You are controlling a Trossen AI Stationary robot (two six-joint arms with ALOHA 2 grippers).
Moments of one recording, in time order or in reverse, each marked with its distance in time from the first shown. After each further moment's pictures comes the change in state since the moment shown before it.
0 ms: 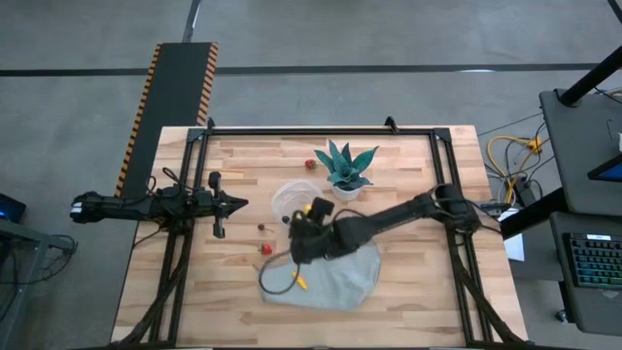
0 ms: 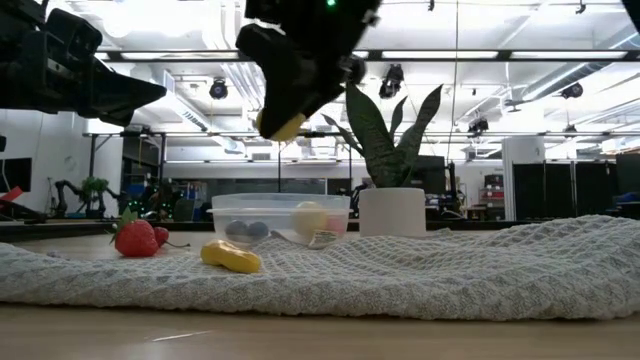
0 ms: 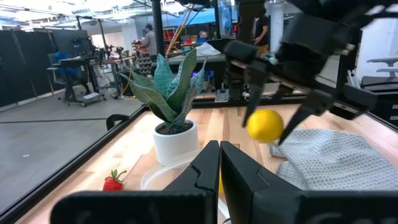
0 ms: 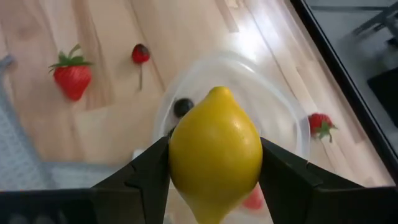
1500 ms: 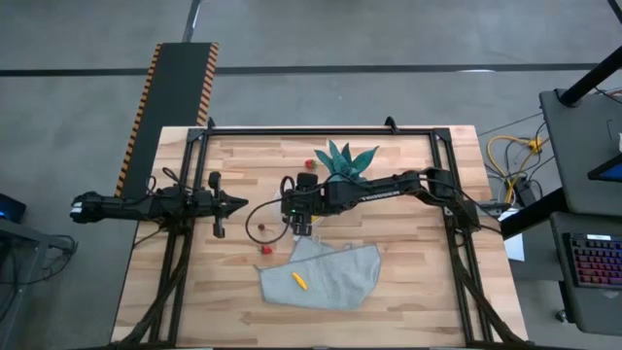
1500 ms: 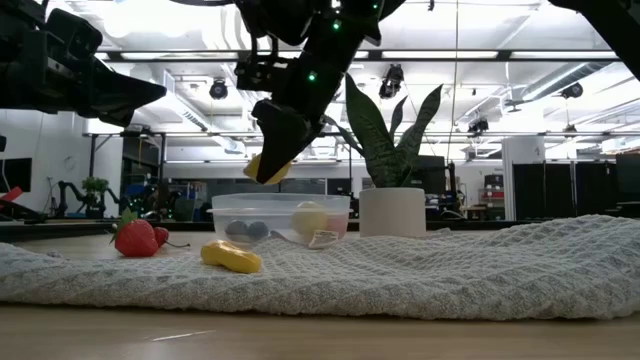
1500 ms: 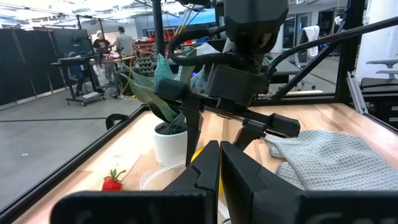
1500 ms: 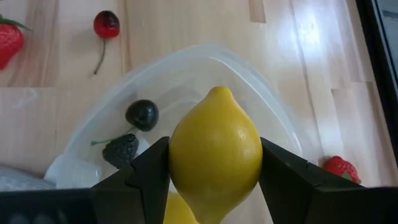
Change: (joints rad) left arm 0.000 0.000 0.000 0.001 0.000 -0.008; right arm -0.243 0.046 -0.006 0.107 -0.330 -0.400
